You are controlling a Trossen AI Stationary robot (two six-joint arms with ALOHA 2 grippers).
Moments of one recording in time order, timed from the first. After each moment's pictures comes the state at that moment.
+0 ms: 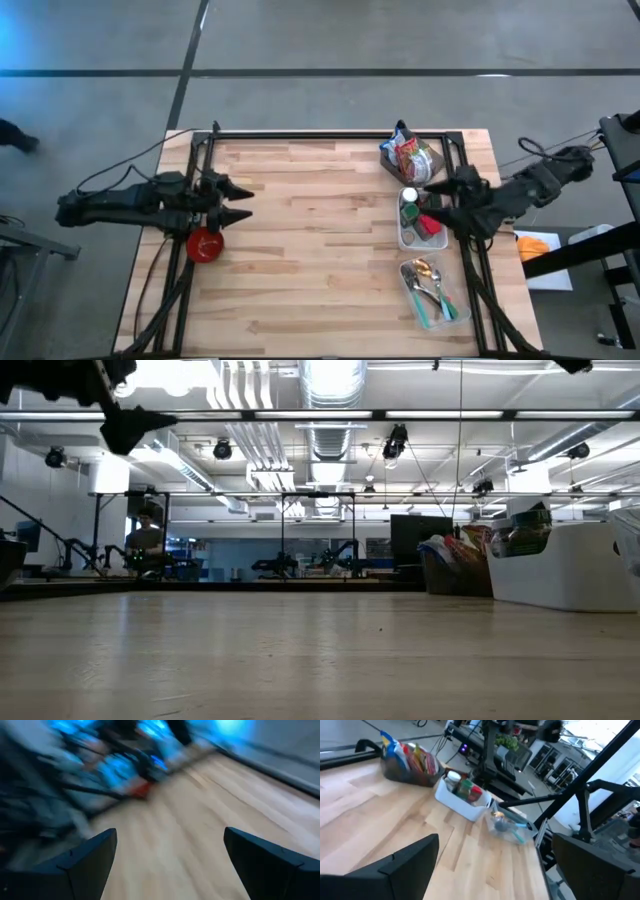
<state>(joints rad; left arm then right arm) 0.02 0.40 0.46 -0.21 0.01 -0.55 0.53 0.70 1.02 -0.82 0.66 0.79</state>
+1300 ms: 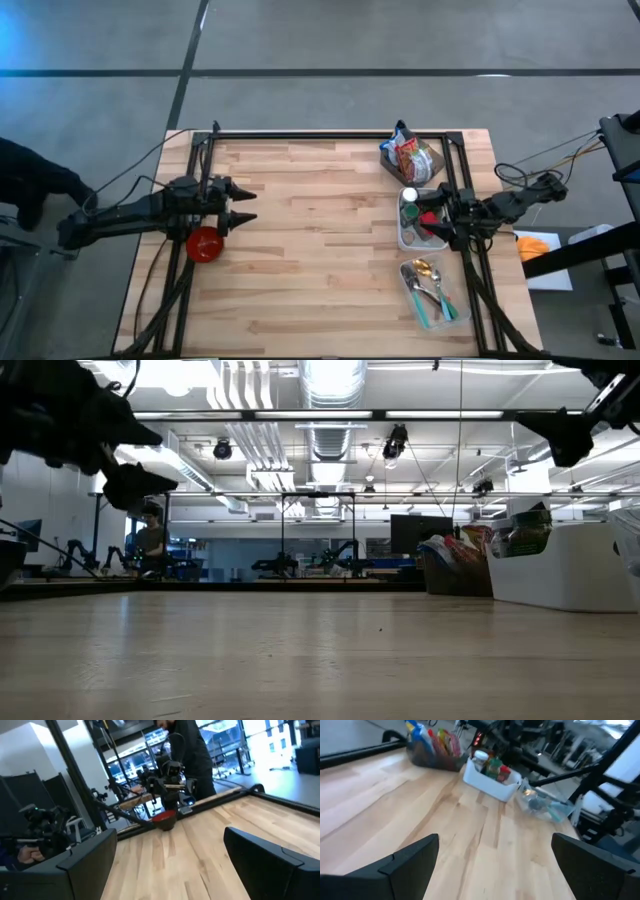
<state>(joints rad) 0.25 0.27 0.18 -0.14 0.19 -0.37 0.45 0.02 0.16 -0.05 0.48 0.36</state>
